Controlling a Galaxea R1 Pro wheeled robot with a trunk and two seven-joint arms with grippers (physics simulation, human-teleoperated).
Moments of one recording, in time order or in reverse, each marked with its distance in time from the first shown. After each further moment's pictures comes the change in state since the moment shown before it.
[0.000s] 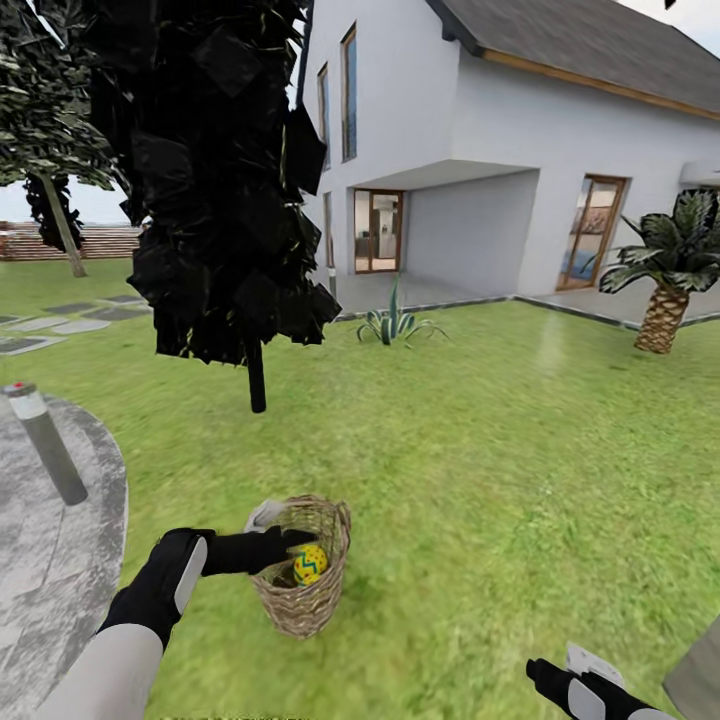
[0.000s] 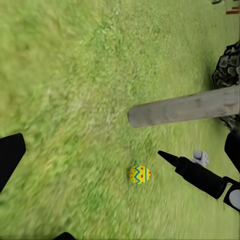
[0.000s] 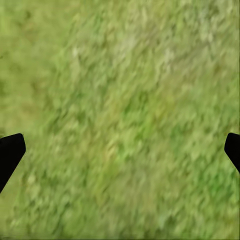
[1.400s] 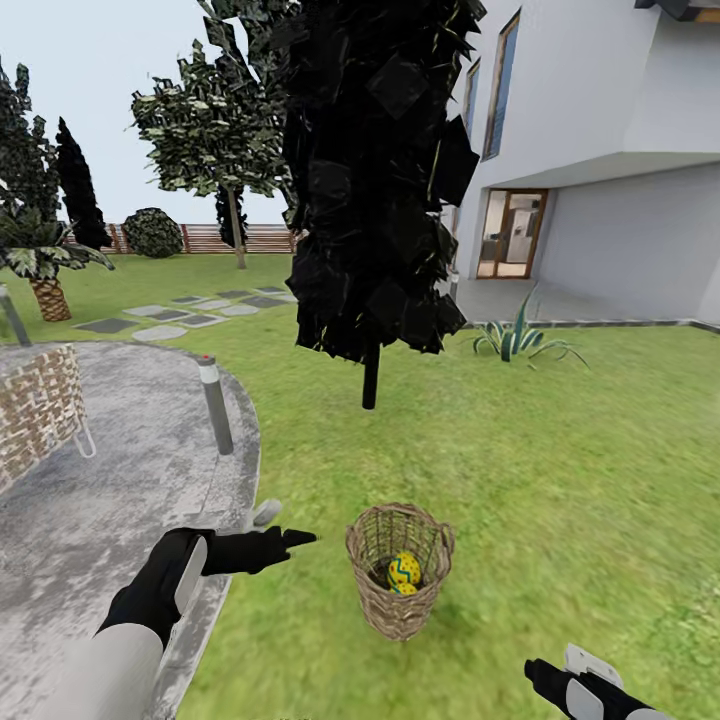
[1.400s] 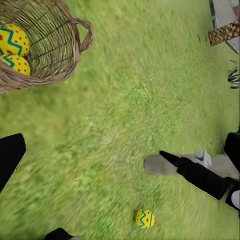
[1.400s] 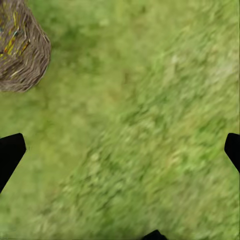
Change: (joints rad) left arm -0.001 0.000 0.000 0.000 -0.005 0.000 0.005; right arm 0.000 0.005 0.000 0.001 0.000 -0.001 0.000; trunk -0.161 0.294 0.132
